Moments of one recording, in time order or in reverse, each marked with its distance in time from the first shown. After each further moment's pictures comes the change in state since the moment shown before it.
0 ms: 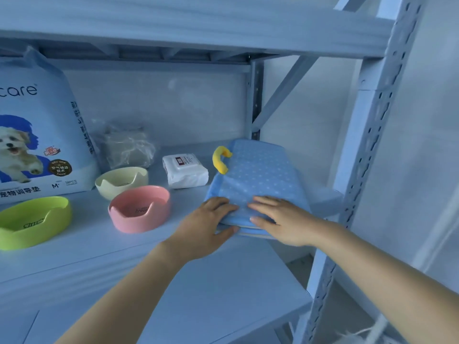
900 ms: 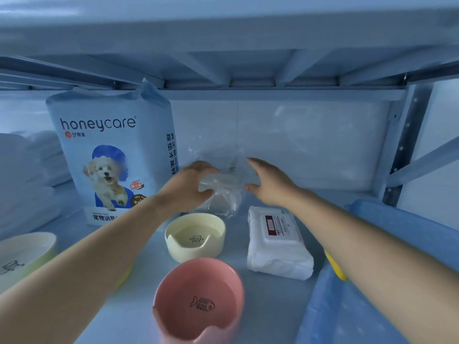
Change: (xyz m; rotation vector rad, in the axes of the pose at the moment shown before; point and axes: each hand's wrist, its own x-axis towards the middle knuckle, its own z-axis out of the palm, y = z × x) left_hand 0.083 -0.237 -0.153 0.287 0.307 -0.458; right_hand 0.376 -0.086 -0.042 0.166 0.286 -0.420
